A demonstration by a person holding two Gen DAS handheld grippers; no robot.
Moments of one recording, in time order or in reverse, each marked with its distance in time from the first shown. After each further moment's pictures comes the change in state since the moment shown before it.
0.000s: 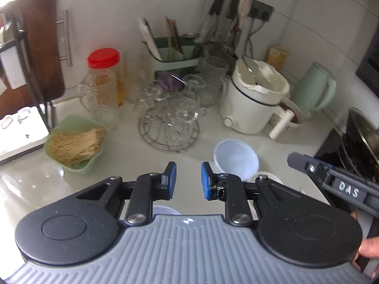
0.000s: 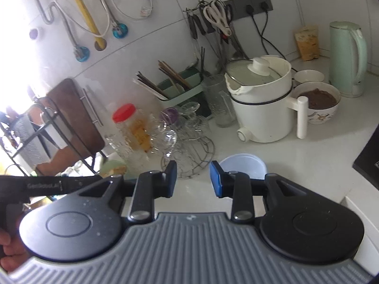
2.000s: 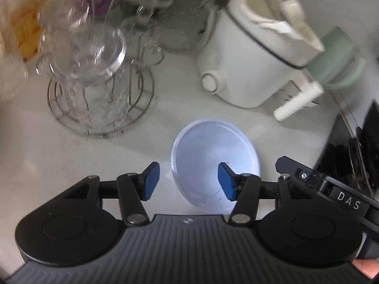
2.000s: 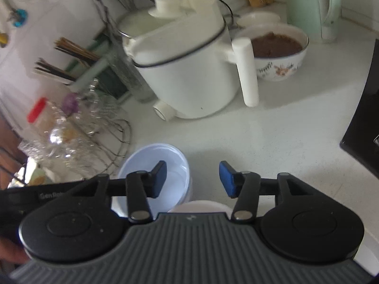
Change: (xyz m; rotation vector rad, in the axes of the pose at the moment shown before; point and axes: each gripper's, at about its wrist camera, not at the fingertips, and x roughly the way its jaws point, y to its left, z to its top) left arm 0.249 -0.044 0.019 -0.123 0.265 -0.112; right arm 0.137 -0.122 0.003 0.184 0.190 -0.183
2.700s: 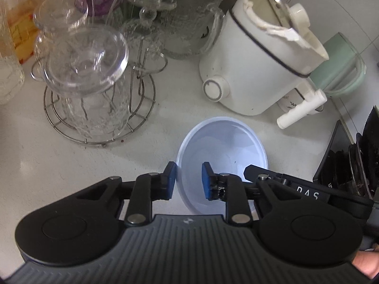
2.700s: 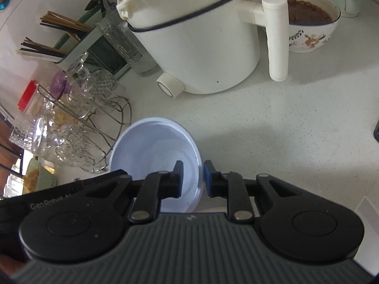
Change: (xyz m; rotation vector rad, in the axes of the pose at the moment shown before) left arm 0.001 0.006 0.004 0.023 -0.041 -0.022; right arm 0.048 0.017 0.005 0.001 0.155 0.012
